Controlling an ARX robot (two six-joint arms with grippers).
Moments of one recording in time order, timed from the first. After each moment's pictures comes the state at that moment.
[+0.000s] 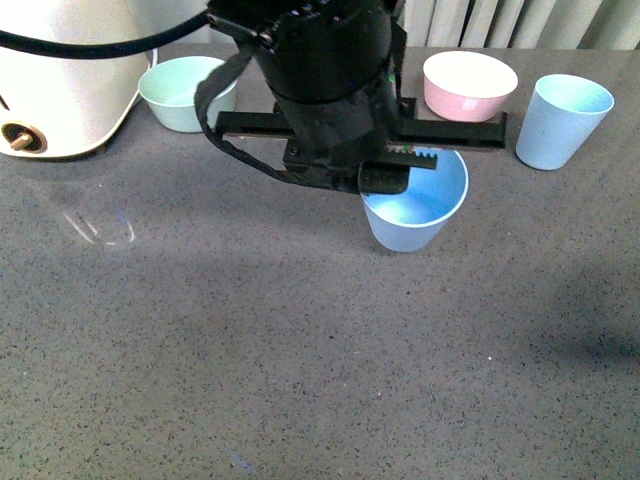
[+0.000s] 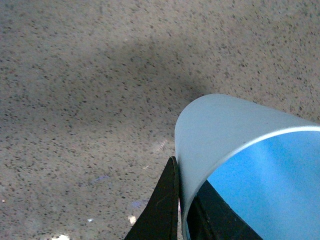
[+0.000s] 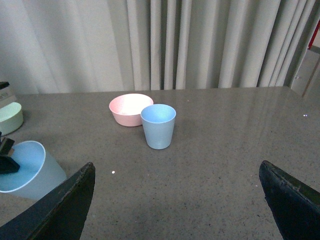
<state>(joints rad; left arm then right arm) -0.65 2.06 1.40 -0.34 -0.03 -0.38 0.00 0.00 0.02 0.00 0.00 0.00</state>
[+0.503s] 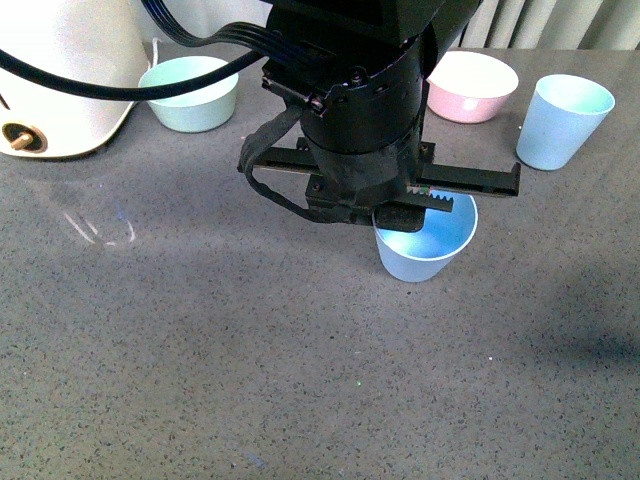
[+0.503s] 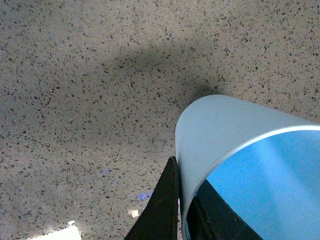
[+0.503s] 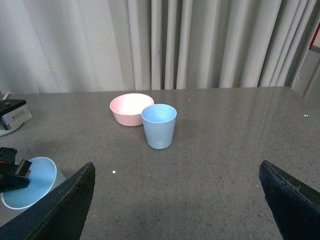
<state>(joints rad) -0.69 2.13 1.42 -0.34 -0.05 -0.39 0.00 0.00 0.02 0.00 0.00 0.00</state>
